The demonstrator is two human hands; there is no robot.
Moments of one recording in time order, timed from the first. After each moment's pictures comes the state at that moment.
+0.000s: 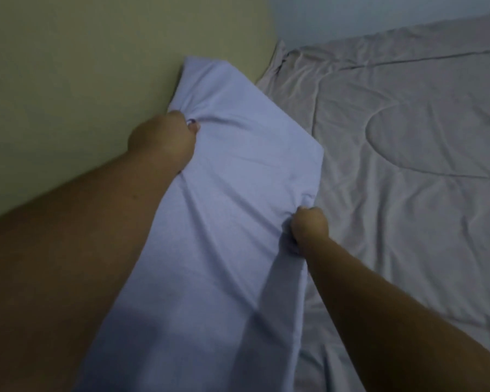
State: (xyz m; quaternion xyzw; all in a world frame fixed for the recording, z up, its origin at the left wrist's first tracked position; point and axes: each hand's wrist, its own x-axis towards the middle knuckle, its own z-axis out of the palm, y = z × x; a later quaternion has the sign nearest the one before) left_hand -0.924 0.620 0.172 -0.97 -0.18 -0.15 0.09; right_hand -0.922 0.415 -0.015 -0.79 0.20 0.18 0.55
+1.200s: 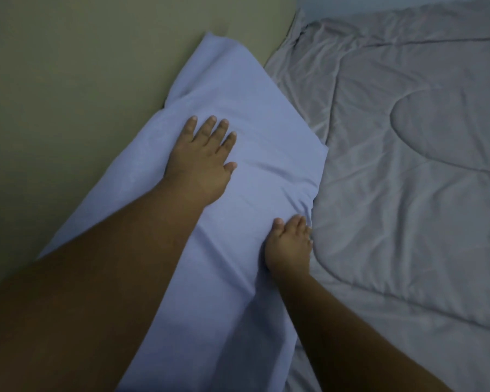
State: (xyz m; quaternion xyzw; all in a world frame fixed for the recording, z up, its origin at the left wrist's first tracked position) left_hand -0.950 0.620 0.088 -0.95 -0.02 -0.03 0.31; right_hand -0.987 0.470 -0.052 -0.89 0.07 0.14 0.42
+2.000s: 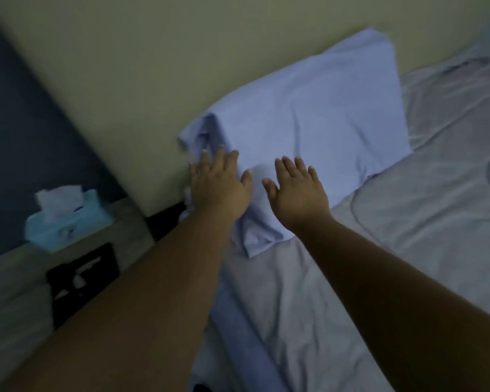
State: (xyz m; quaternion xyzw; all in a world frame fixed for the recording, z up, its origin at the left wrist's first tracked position) left_hand -1.288 0.463 0.091 -0.87 -0.48 -0.11 -0.02; right_hand -1.176 0.369 0.072 -0.83 -0.53 0.01 0.18
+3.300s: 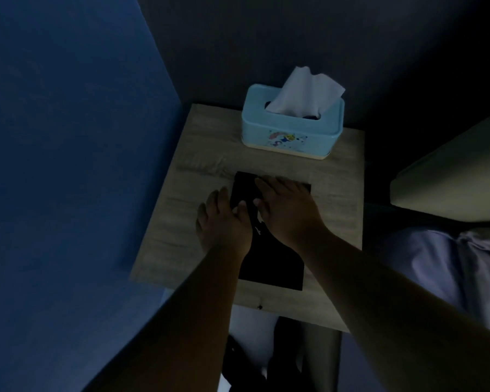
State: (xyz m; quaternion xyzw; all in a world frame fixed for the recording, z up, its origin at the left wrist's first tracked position) left_hand -1.699 0.604 -0.119 -0.44 -0.86 -0.13 -0.23; right_hand -1.580 0.659 -0.098 -0.49 -0.86 0.14 0.01
